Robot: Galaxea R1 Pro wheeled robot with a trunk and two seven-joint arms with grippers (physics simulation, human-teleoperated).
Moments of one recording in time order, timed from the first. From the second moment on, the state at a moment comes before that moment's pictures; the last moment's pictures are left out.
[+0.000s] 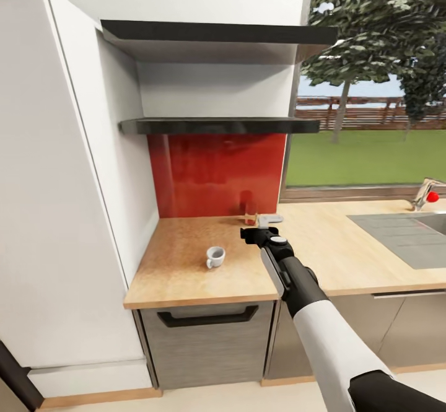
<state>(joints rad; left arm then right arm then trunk) 0.00 0.14 -0.19 0.01 0.37 -0.17 0.11 -0.85 0.17 0.14 -0.90 -0.04 0.46 -0.14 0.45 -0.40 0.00</state>
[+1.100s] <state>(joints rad) 0.01 0.13 -0.19 0.01 0.37 -0.17 0.11 -0.84 0.17 0.13 -0.79 -0.04 0.45 -0.14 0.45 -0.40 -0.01</state>
